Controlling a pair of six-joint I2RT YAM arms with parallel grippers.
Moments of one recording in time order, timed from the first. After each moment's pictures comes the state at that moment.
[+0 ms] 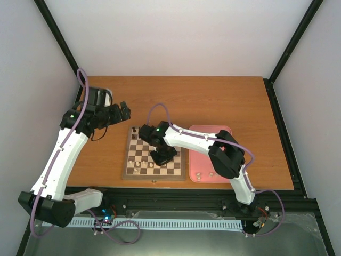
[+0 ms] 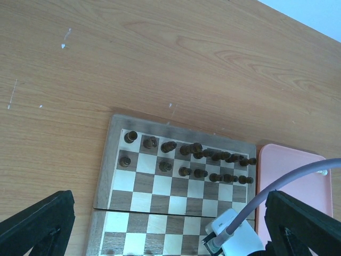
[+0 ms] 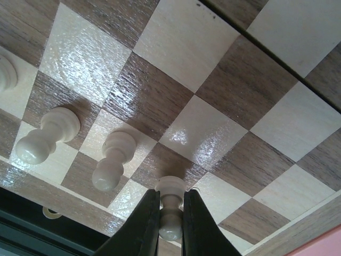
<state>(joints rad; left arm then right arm) -0.24 1.17 1.33 -1.00 0.06 -0.53 1.05 2.09 1.70 -1.17 -0.09 0.48</state>
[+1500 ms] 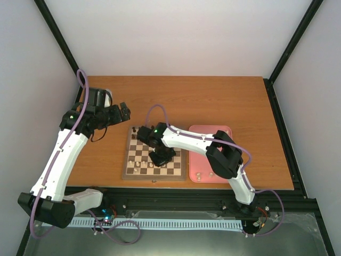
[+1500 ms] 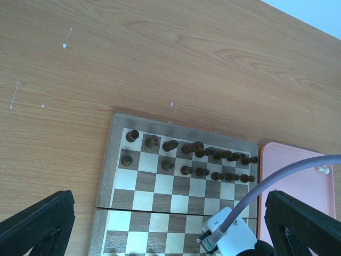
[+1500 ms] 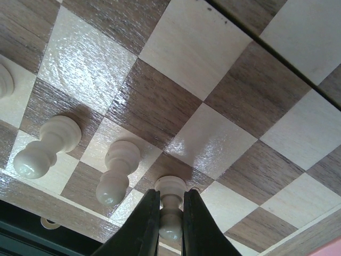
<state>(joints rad) -0.24 1.16 1.33 -1.01 0.05 -0.53 1.07 2.11 1.72 -1.18 -0.07 0.49</state>
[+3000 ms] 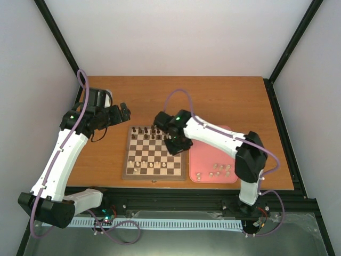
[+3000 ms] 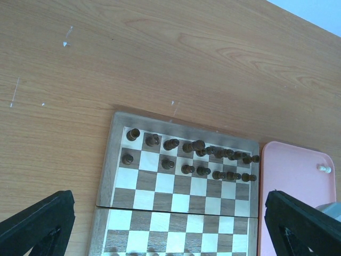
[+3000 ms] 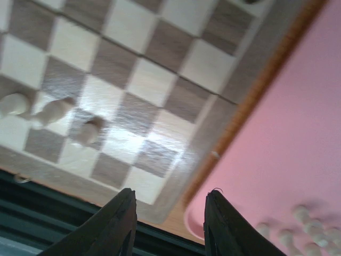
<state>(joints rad) -0.24 1.16 1.32 -1.01 0.05 -0.53 0.98 1.88 1.65 -1.27 0.03 0.52</state>
